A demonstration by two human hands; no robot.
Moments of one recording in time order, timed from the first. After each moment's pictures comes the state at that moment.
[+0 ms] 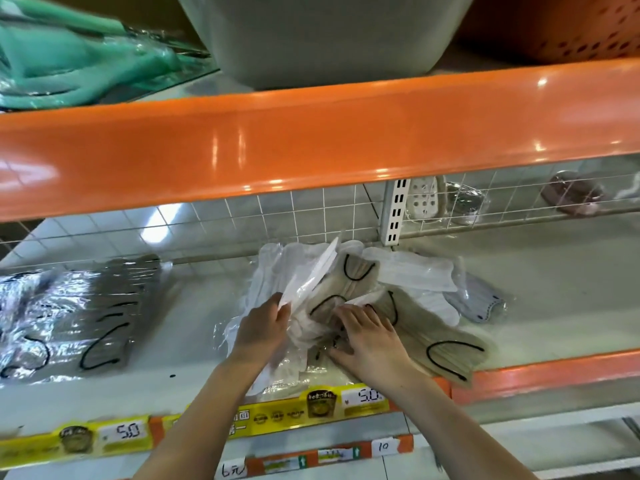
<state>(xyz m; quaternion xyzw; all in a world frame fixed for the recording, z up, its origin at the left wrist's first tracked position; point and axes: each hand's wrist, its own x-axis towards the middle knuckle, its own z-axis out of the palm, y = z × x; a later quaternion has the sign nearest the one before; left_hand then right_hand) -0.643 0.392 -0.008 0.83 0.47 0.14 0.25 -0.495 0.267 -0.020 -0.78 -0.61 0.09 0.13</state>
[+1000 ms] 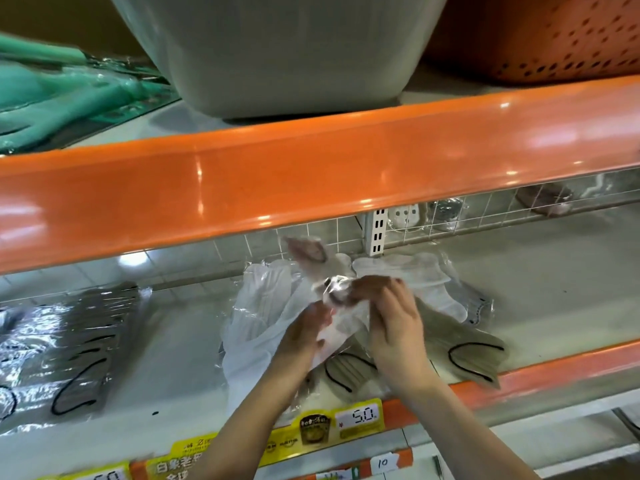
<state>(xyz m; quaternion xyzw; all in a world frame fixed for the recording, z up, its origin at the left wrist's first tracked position) -0.603 0.335 0.029 0.64 0.35 0.24 0.64 -0.484 0.258 0.027 -0.63 -0.53 -0.14 0.55</state>
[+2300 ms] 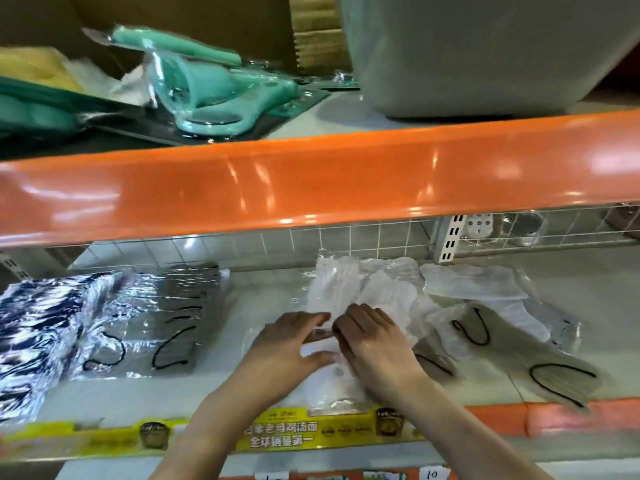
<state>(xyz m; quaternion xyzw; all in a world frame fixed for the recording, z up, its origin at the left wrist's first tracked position) -0.724 0.389 0.040 0.89 0.36 0.15 0.25 -0.561 0.319 -0.002 -0.62 -0.71 -0.20 0.27</state>
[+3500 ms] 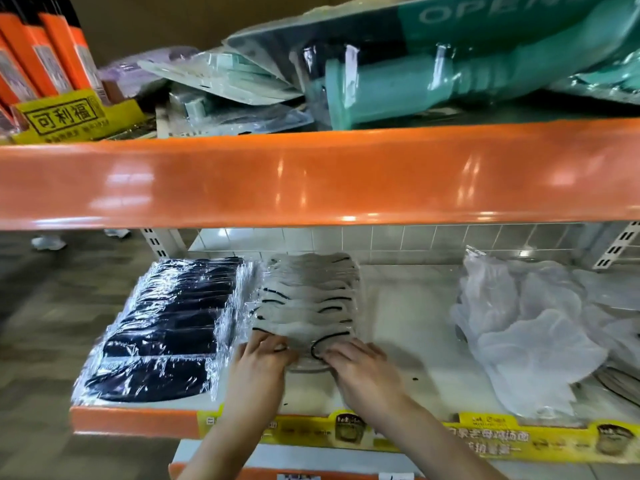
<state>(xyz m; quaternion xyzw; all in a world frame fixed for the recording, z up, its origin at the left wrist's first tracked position) -0.996 0.522 -0.046 0.89 0.40 0.22 -0.04 -0.811 0.444 -0.055 -0.62 -0.75 -0.07 0.22</state>
